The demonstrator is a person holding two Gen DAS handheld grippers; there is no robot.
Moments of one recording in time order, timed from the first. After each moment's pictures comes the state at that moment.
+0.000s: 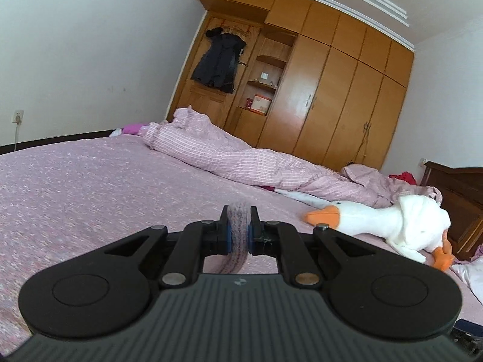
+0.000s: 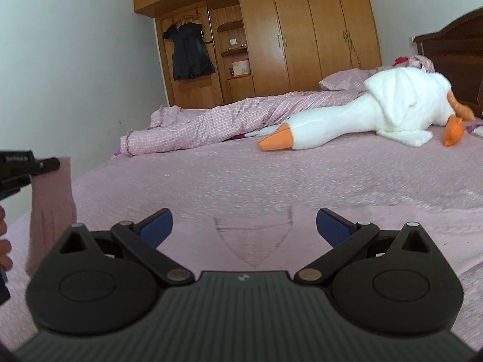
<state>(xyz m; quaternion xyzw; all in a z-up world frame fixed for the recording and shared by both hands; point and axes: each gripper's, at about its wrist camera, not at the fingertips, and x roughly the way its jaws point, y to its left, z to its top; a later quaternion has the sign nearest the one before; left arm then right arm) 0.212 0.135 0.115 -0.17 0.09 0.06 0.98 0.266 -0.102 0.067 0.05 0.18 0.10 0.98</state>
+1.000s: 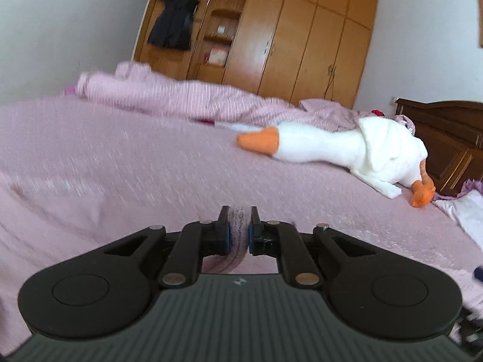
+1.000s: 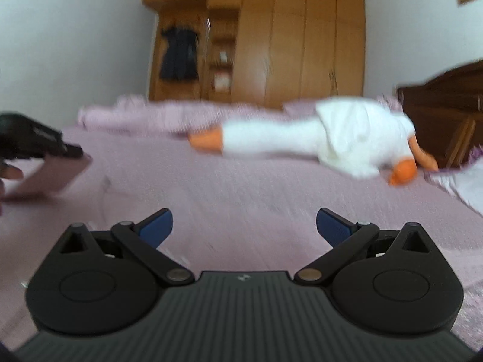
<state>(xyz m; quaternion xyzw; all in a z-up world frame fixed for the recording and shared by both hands) 0.293 -0.069 0.018 -0.14 0.18 0.00 0.97 0.285 -0.232 0.001 -0.07 0.14 0.05 0.99</state>
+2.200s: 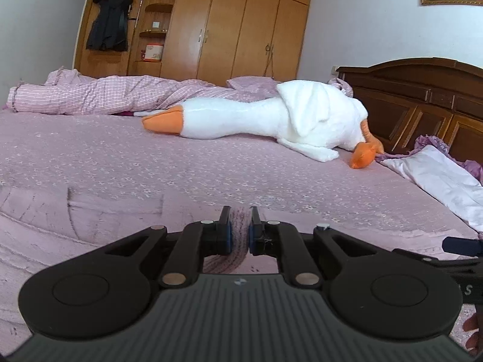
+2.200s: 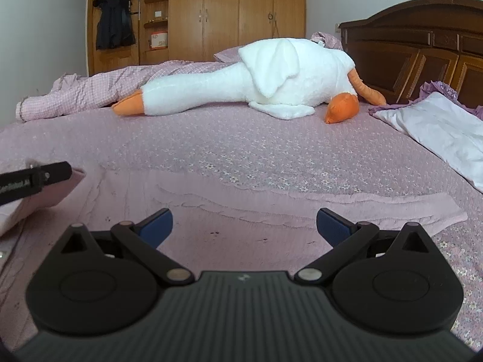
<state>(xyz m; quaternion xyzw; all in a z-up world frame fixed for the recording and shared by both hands) 0.294 -0.218 -0.005 -0.07 0.17 -0.11 0.98 0.306 -0.315 0.013 0.00 0.22 -0.06 0.97</state>
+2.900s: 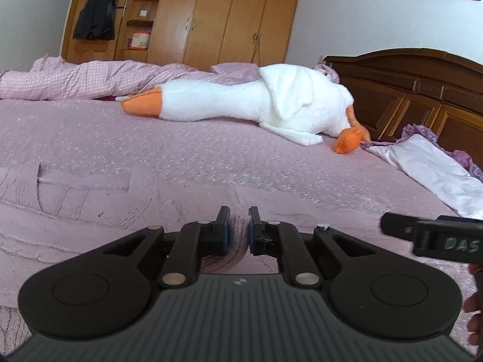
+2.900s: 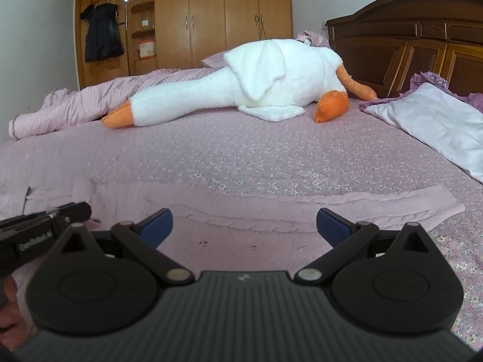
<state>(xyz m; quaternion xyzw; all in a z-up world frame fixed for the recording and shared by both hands) 0.299 -0.241 -0.027 -0.07 0.19 -0.14 0.97 0.309 -0.327 0.015 0.02 0.21 -0.07 0.97</state>
